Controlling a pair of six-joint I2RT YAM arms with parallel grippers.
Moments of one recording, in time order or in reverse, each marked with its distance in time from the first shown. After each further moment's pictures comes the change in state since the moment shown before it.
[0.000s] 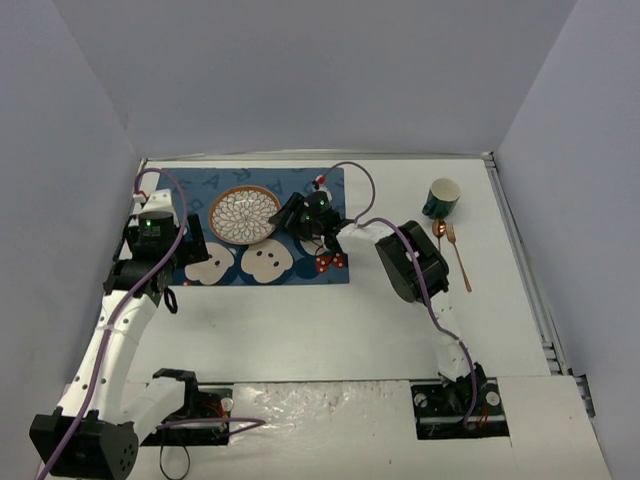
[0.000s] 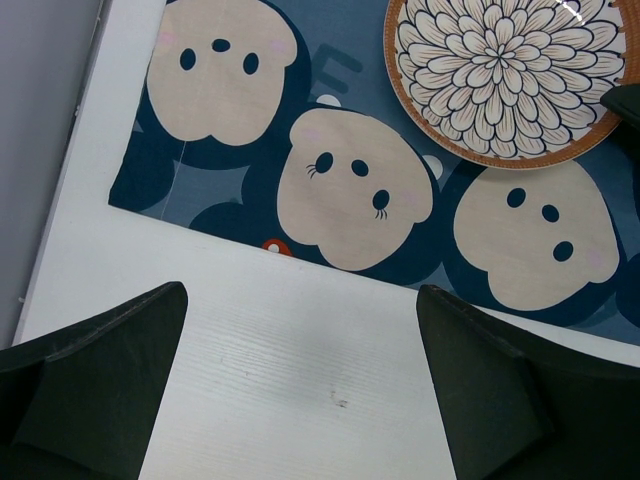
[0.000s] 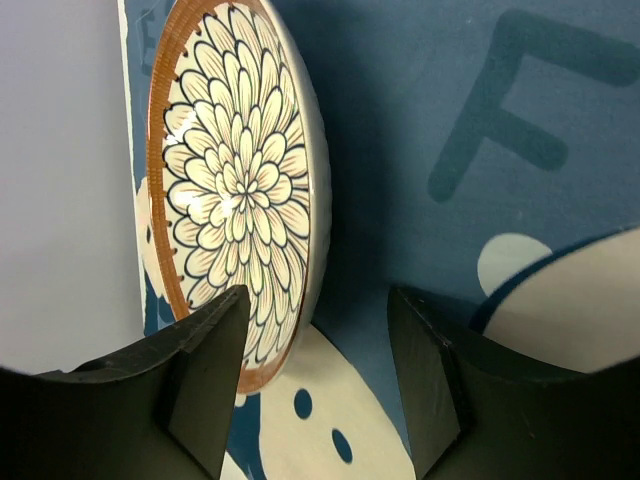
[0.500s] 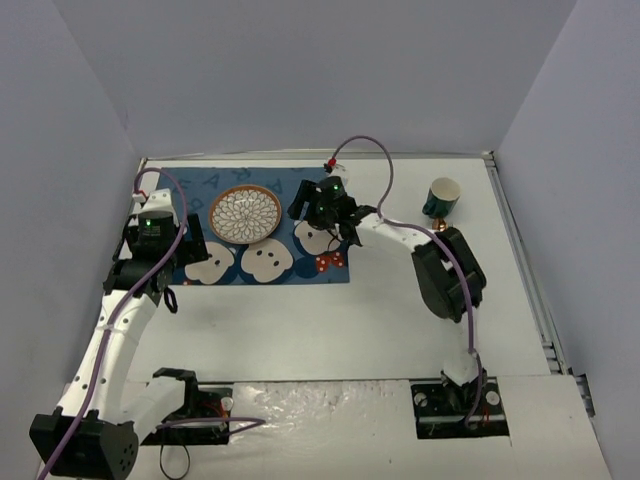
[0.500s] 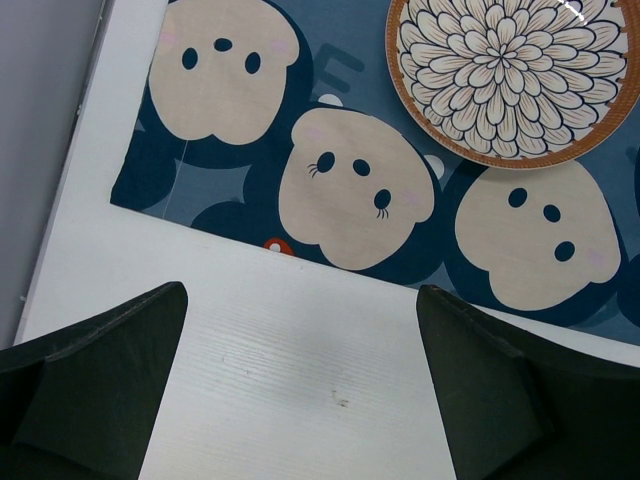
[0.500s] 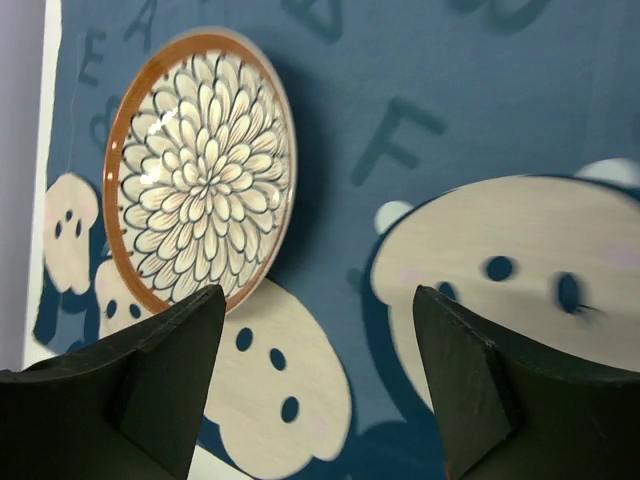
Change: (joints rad) left arm 0.000 -0.003 0.000 -0.003 -0.003 -0.001; right arm -0.016 -0.278 -0.110 -0.243 0.167 -0.285
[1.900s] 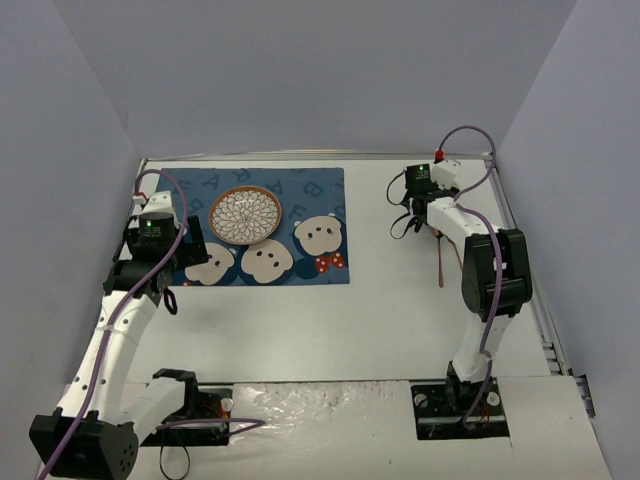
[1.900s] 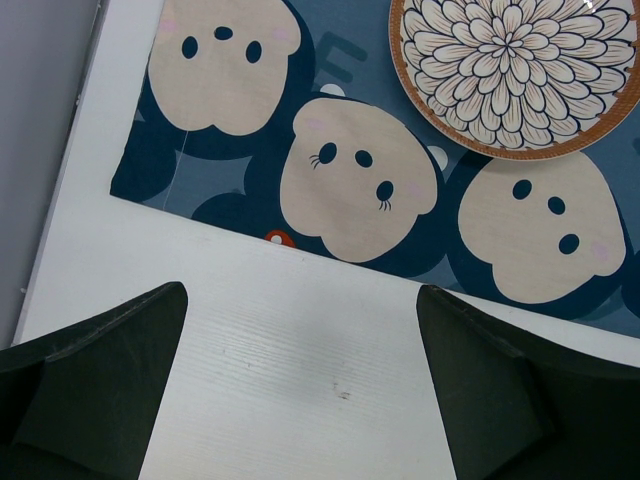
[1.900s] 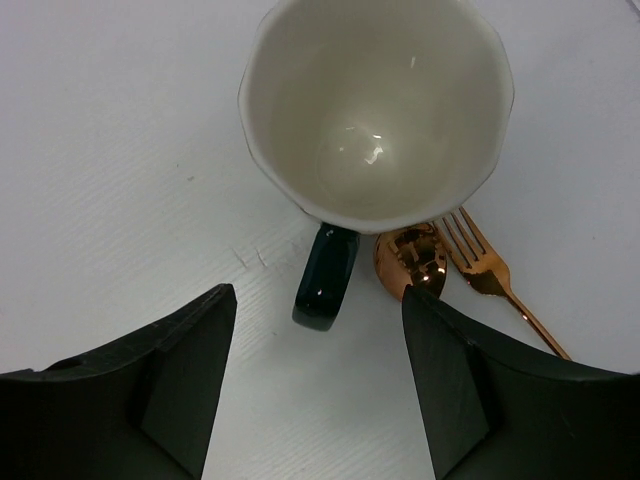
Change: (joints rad) left arm 0.000 0.001 0.002 -0.020 0.000 -0.005; right arm -0.444 -0.179 -0.123 -0.342 0.572 -0.198
